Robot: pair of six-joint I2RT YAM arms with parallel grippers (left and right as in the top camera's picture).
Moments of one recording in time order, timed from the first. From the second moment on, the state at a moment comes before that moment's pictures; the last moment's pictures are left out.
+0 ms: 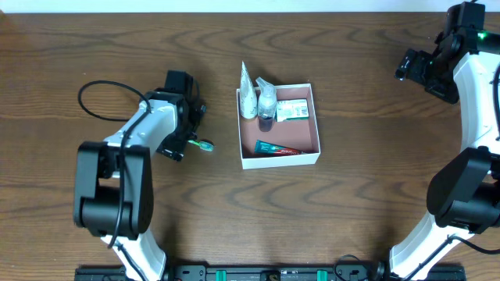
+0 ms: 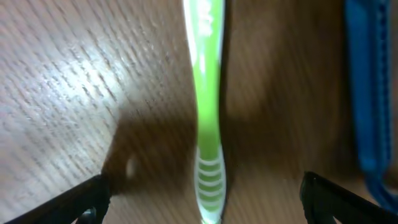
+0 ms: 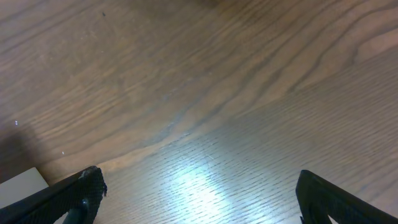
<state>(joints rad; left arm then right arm) -0.13 1.92 1.18 -0.72 -0.08 -1.27 -0.21 1.96 1.82 -1.12 0.02 0.30</state>
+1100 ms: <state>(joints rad) -0.13 1.92 1.18 -0.74 -0.07 -1.06 -0.21 1.96 1.82 -1.12 0.02 0.30</state>
